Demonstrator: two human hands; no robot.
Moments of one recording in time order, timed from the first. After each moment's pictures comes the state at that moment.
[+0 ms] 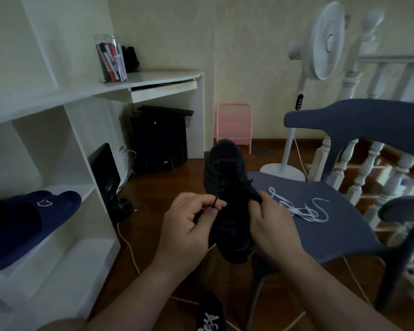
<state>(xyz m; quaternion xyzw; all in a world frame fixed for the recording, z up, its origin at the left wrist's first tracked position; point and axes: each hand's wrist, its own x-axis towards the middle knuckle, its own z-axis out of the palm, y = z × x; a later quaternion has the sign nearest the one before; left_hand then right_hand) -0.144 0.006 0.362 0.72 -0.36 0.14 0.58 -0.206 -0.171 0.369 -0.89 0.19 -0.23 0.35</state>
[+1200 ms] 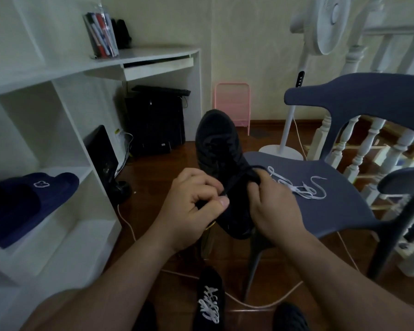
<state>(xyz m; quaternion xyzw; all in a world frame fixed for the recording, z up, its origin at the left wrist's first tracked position) -0.134 0.016 0.365 0.74 -0.46 0.08 0.49 -0.215 -0.170 0.363 -0.92 0.15 -0.26 0.27</state>
